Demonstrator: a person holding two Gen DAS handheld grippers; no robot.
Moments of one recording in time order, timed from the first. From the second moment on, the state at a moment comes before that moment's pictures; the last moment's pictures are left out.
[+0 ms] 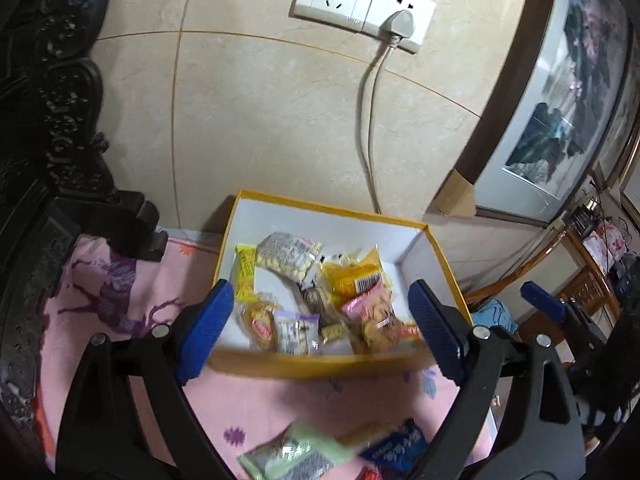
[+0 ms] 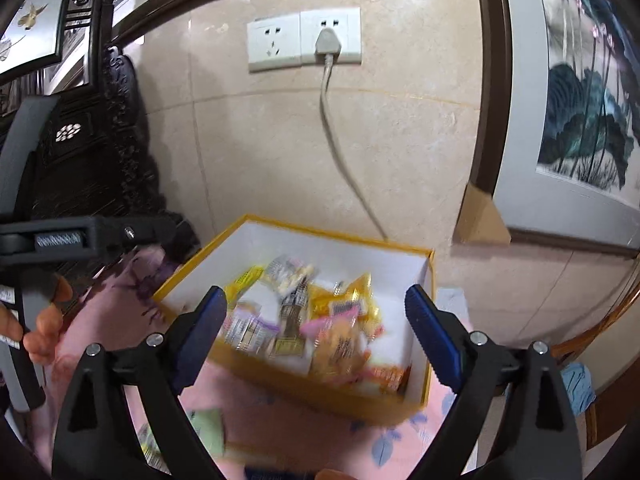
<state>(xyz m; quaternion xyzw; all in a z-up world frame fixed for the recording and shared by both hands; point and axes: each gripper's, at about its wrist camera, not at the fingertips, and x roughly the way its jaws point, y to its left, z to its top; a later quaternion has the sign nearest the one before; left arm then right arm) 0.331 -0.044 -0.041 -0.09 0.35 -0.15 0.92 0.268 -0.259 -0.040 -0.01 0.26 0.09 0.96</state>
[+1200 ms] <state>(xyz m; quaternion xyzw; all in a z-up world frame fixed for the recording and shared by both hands) 0.164 -0.022 -0.183 -0.08 0.52 -0.15 0.84 0.208 -0.253 -0.186 0.04 0.47 0.07 0.88</state>
